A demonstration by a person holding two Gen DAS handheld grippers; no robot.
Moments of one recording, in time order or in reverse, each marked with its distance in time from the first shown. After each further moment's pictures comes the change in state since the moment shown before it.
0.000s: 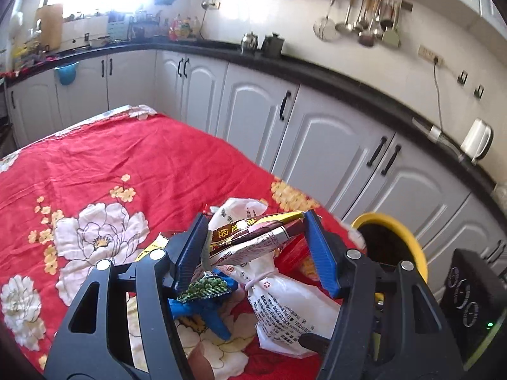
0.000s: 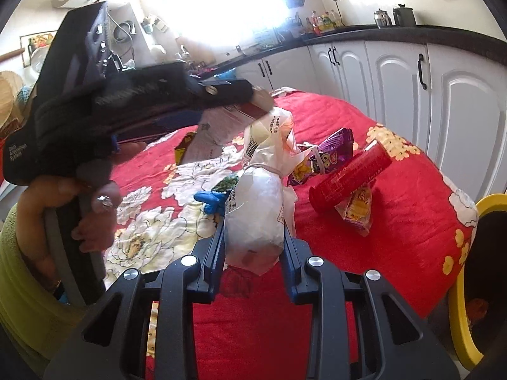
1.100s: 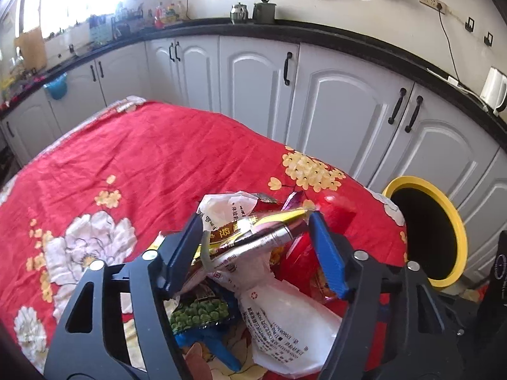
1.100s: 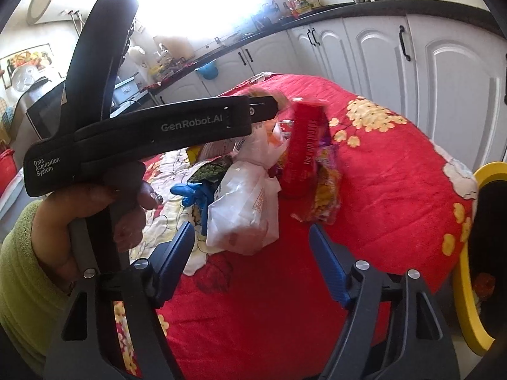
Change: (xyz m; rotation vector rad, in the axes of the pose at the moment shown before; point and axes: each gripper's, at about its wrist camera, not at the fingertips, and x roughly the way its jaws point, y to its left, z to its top) left arm 0.076 -0.014 -0.007 0.152 0.146 0.087; right arm 0.019 -0.023 -0.006 0.113 0.068 -0.021
